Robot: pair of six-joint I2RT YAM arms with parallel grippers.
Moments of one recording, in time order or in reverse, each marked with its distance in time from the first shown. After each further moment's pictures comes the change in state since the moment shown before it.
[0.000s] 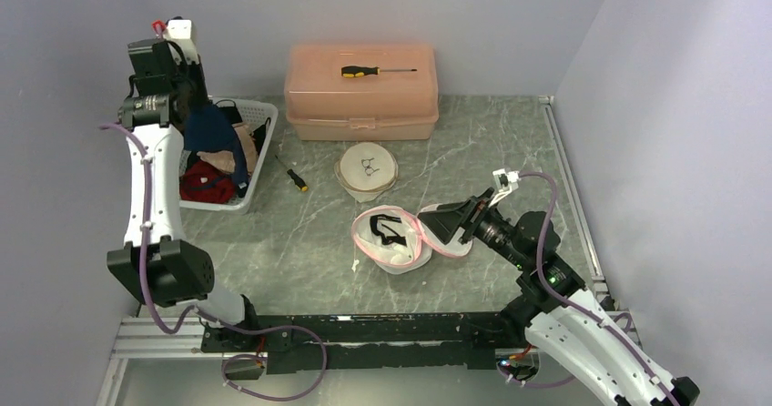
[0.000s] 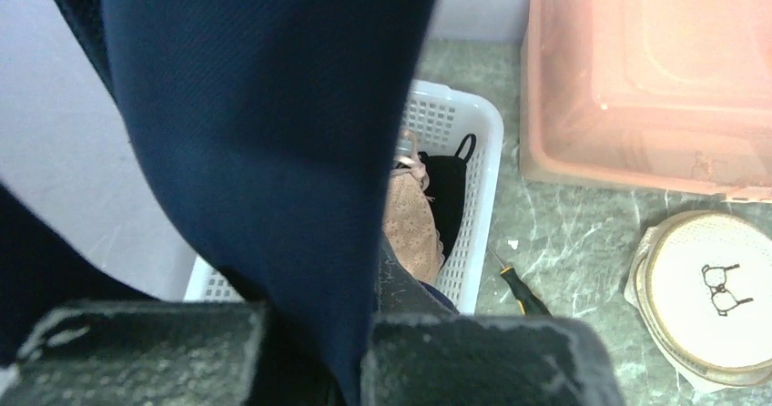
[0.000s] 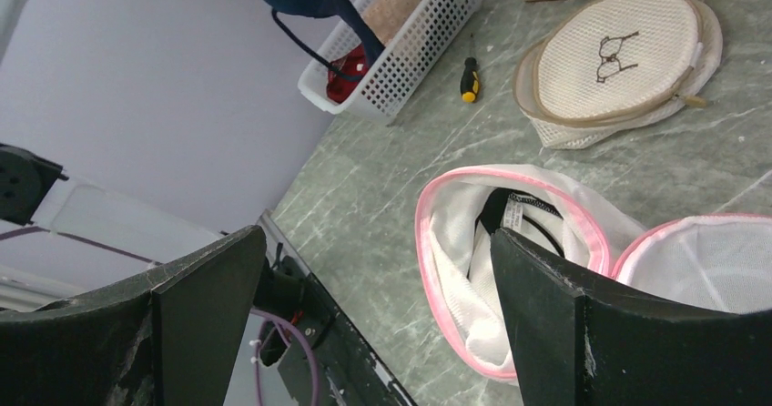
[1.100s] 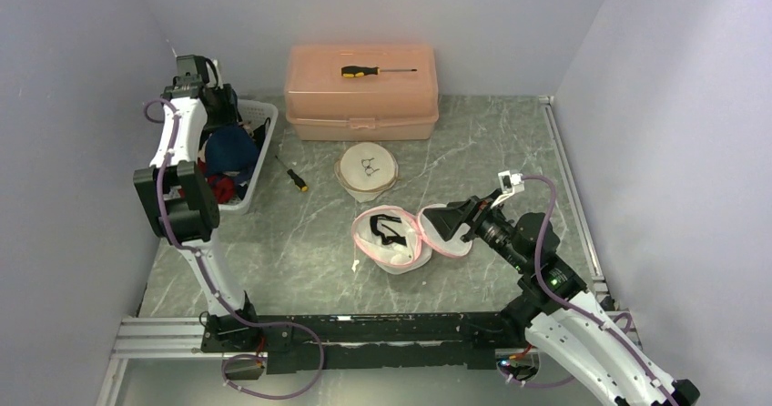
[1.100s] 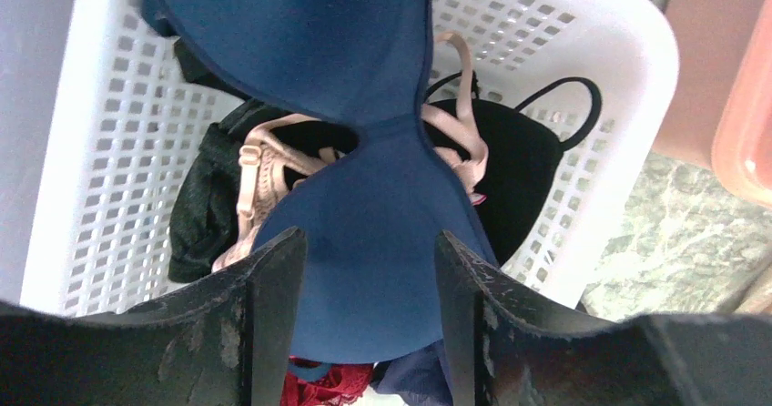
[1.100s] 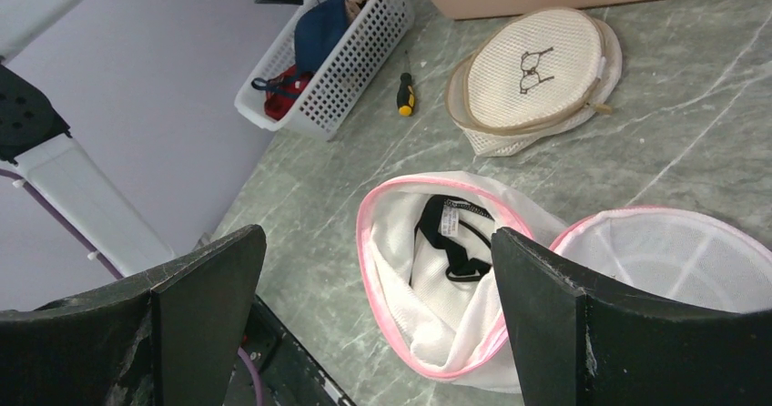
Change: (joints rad) left arm 0.005 0.492 0.116 -0.072 -0.057 -0.093; right arm 0.001 -0.027 -0.007 -0.061 0.128 -0.079
